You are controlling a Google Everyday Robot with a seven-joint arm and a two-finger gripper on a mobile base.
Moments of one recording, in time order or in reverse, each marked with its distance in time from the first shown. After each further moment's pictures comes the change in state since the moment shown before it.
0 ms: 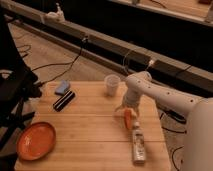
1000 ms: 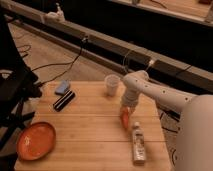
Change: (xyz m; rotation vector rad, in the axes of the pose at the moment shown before) arm -0.003 0.010 0.001 0.040 -0.001 -0.048
